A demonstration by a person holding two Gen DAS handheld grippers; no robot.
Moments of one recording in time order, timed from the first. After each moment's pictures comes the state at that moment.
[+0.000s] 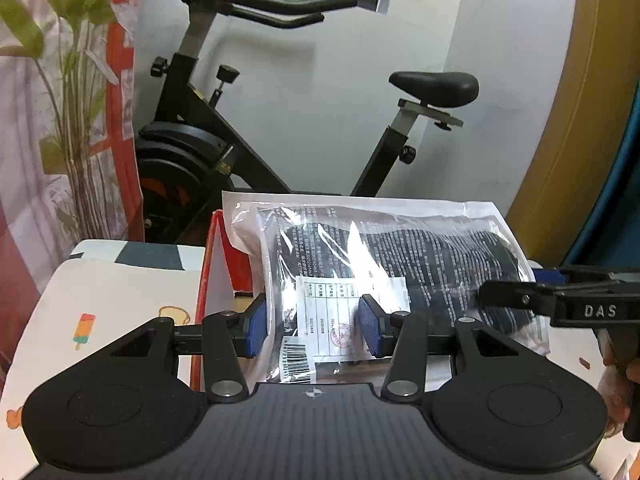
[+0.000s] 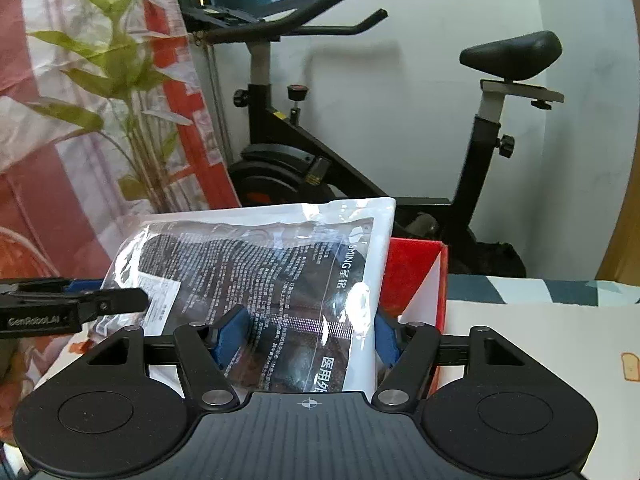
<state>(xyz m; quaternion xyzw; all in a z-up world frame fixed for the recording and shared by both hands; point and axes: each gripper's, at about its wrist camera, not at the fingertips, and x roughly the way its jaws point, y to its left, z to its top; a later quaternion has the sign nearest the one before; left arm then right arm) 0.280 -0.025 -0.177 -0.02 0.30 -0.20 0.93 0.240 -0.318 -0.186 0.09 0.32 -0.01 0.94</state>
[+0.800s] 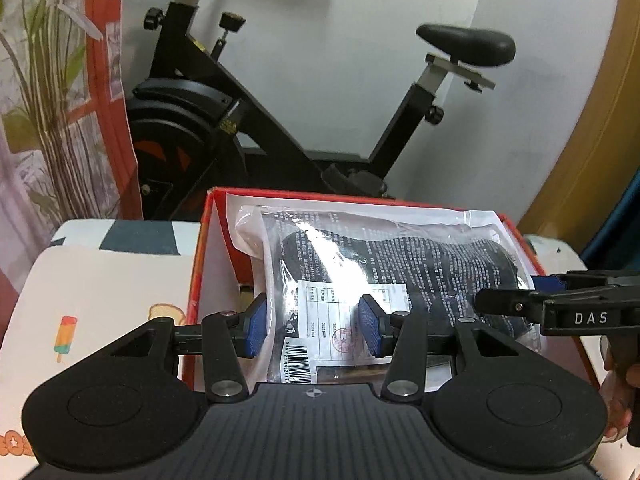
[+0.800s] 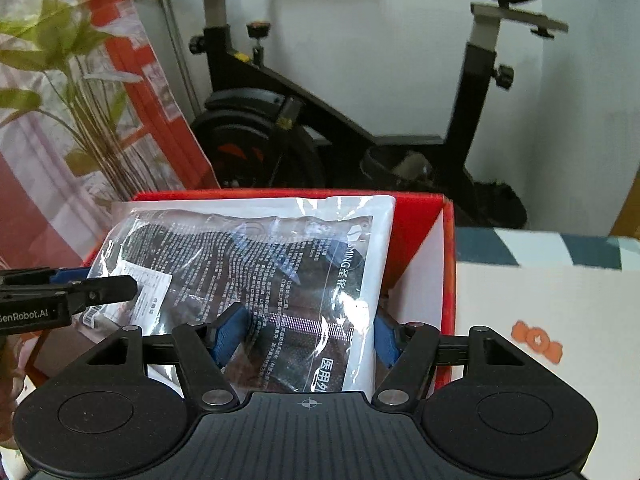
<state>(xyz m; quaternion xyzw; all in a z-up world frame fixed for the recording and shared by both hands) 0.355 -0.038 -0.201 -0.01 0.37 -0.19 0.91 0.309 -0.345 -0.235 0.13 0.42 -0.02 0.90</state>
